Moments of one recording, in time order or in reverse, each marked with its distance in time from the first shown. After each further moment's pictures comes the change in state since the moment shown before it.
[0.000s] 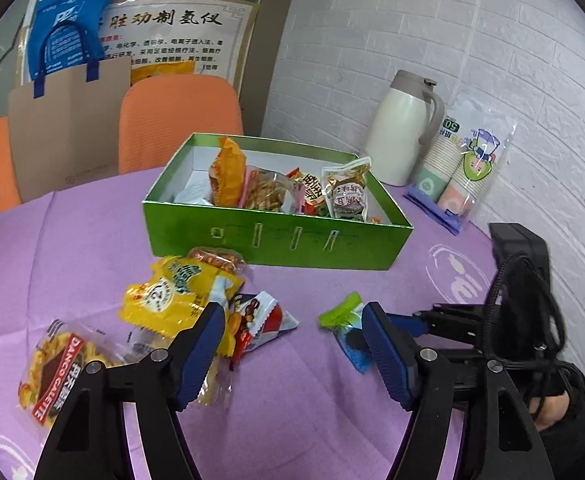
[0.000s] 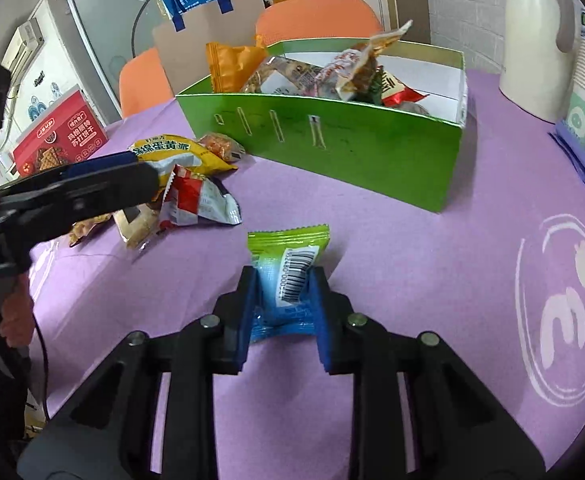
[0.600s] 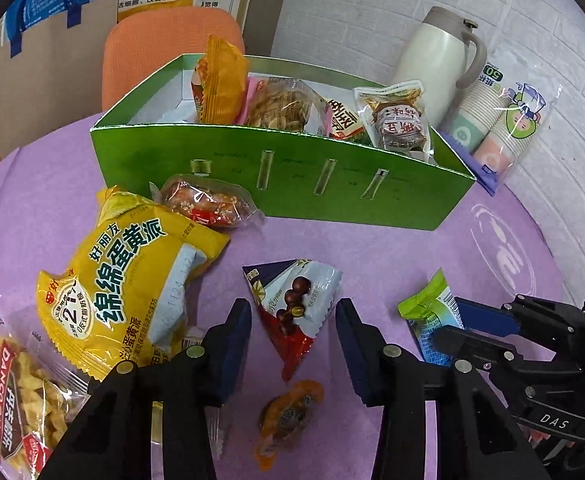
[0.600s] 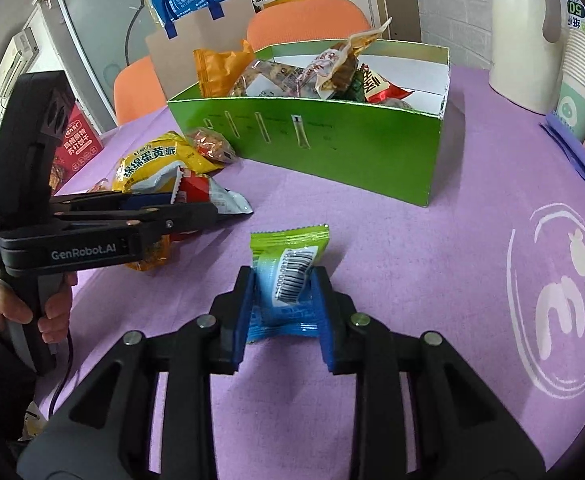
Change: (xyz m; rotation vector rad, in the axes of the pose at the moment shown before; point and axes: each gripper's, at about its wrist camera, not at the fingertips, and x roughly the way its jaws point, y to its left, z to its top) left arm 0.071 0.019 -0.010 -0.038 0.201 0.007; right arm -0.002 -0.006 -0.003 0.023 -0.013 -0.005
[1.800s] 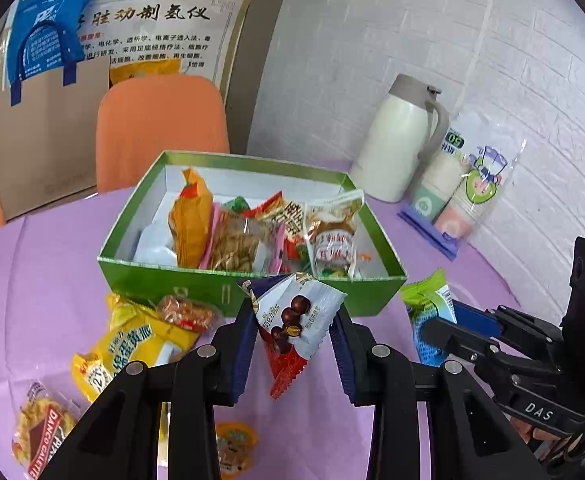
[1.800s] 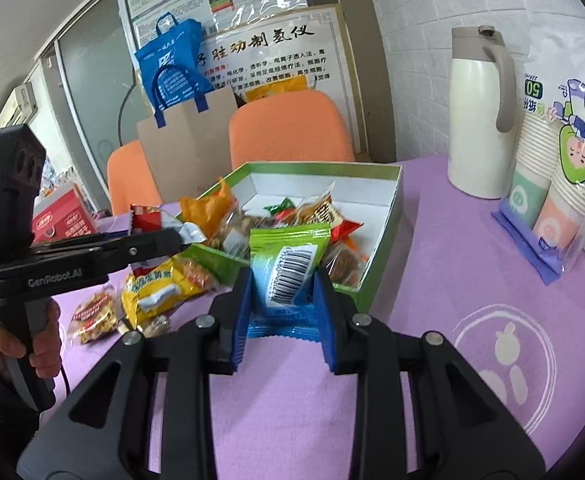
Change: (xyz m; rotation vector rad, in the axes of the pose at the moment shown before) left arm -0.059 -0.032 0.055 0.020 -0.191 -0.041; right arm -0.073 -0.023 0.061 0.050 -0.285 -0.043
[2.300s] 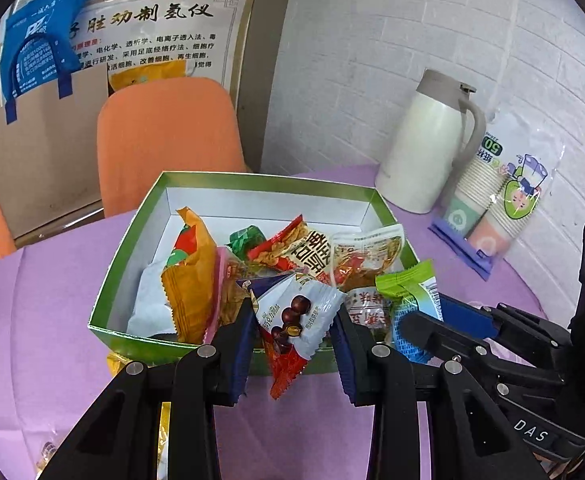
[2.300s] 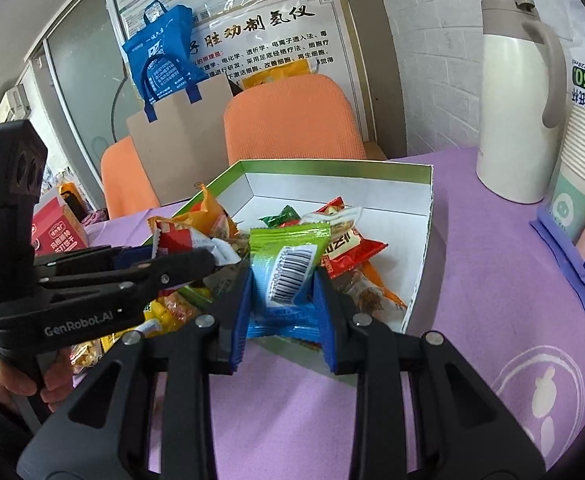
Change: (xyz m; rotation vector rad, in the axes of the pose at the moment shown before) left arm 0.050 0.008 0.038 0.018 0.040 0.085; right arm 0.069 -0.005 0.024 0.016 0.057 0.024
